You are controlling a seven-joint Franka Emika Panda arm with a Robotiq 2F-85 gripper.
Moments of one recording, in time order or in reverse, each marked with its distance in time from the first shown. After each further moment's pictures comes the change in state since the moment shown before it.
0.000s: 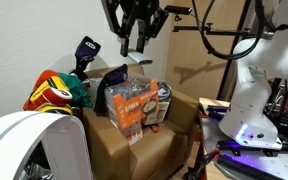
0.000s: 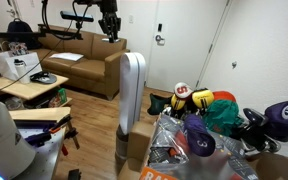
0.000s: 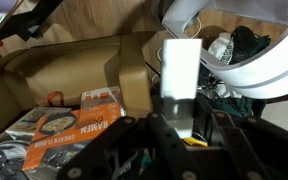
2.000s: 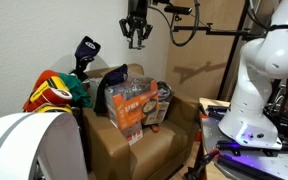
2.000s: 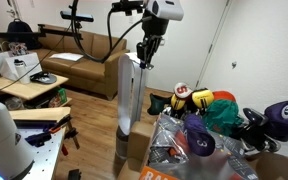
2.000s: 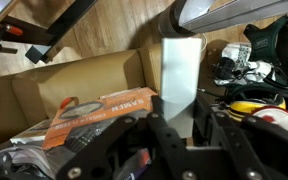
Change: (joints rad) arm -0.327 0.076 -0.355 0.007 0.251 -0.094 -0.694
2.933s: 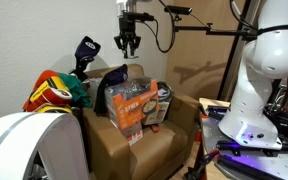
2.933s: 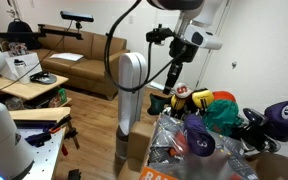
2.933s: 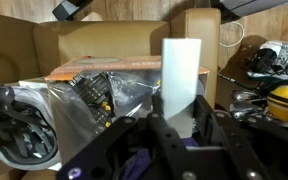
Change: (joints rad) arm -0.075 0.295 -0.024 0.200 -0.140 0.015 -0.240
